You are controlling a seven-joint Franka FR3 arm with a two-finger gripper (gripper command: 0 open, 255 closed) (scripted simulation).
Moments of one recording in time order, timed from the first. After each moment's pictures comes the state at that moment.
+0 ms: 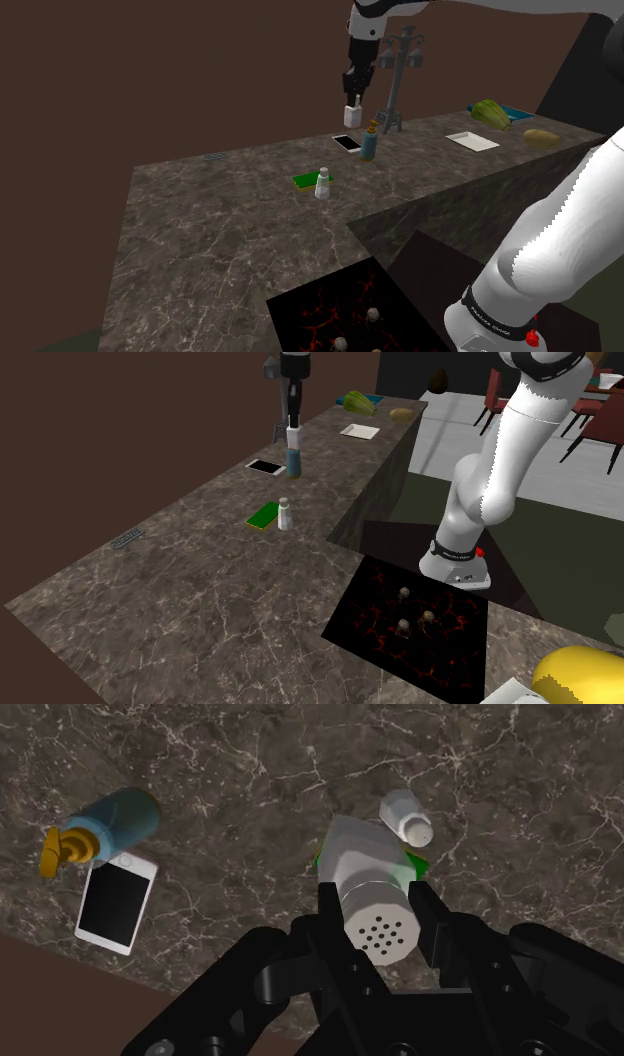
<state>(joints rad) -0.16 -0.17 -0.05 -1.82 -0.04 1.72 -0.25</state>
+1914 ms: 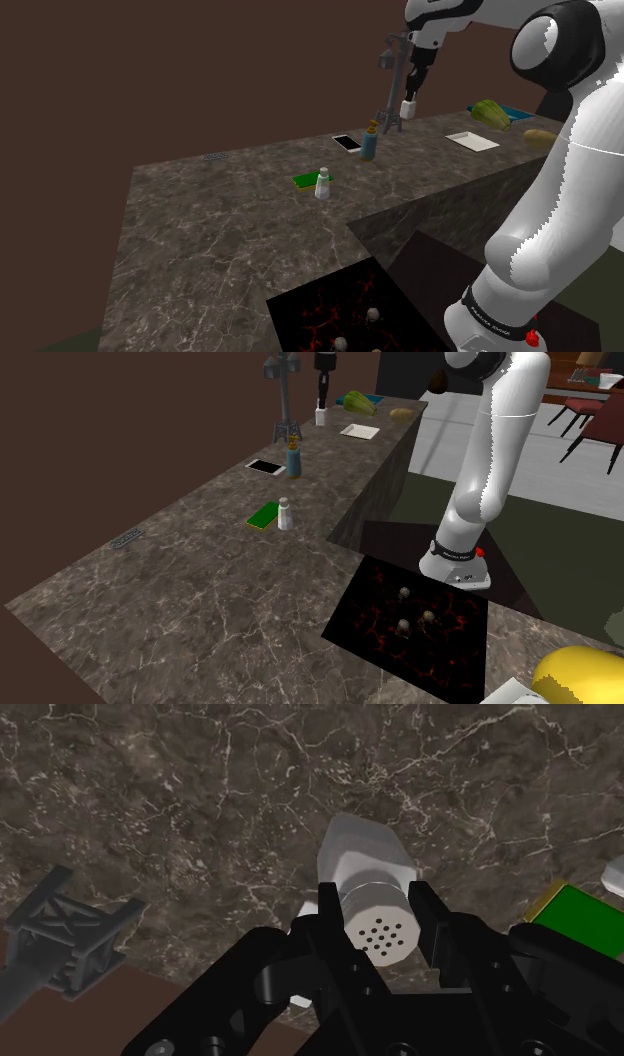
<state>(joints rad) -0.41 0.10 -0.35 -1.59 0.04 1.76 -0.82</state>
